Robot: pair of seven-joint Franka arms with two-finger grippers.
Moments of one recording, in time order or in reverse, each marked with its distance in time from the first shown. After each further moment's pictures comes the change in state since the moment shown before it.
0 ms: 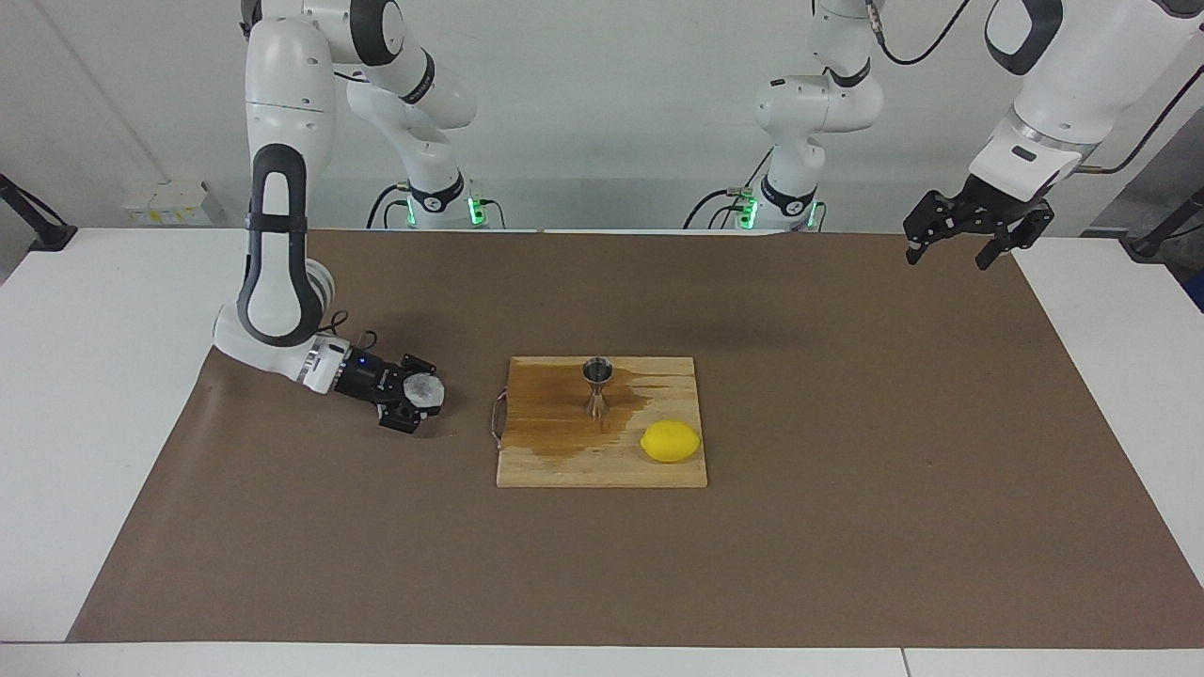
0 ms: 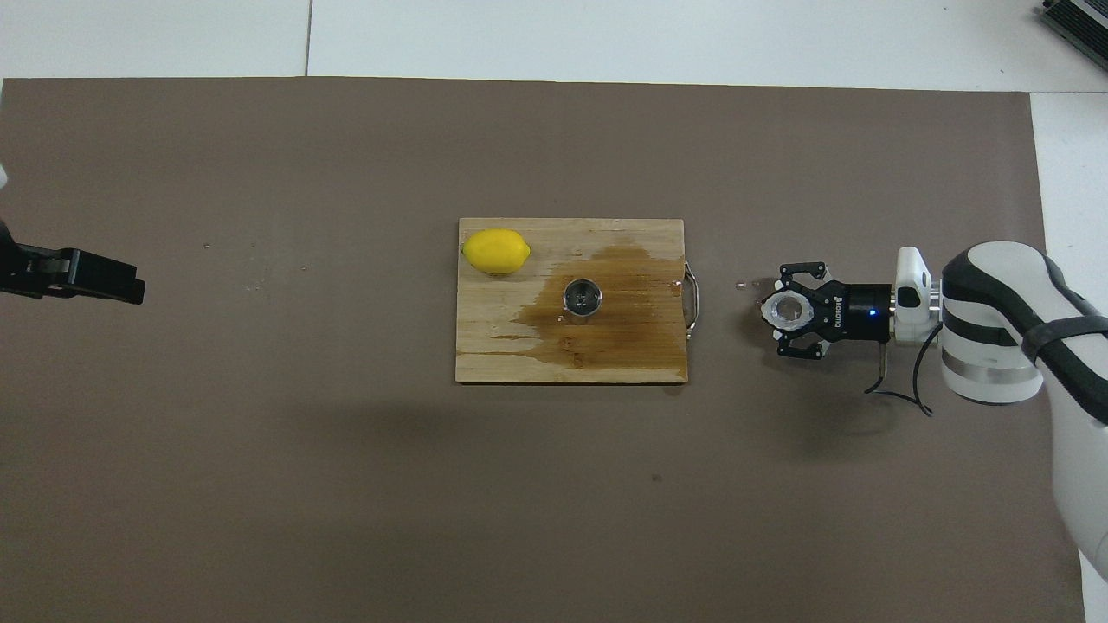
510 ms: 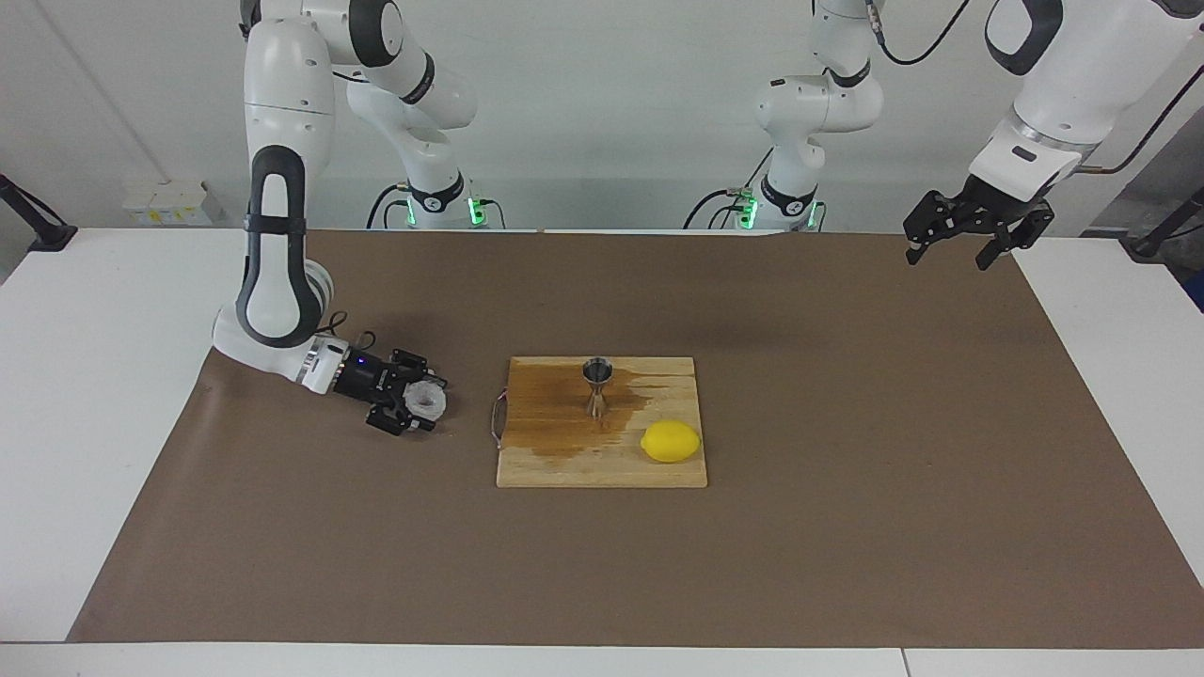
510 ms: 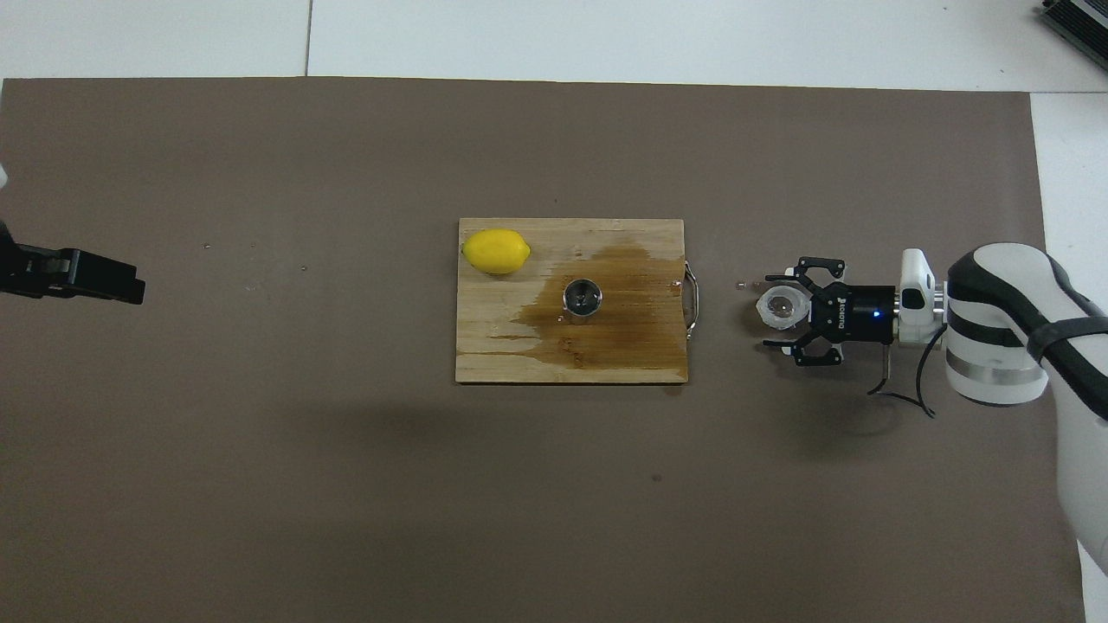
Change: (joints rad) left arm 0.000 0.000 0.000 0.000 0.000 0.000 0.000; right arm -0.025 0.003 -0.001 0.000 -0.038 0.000 -0.008
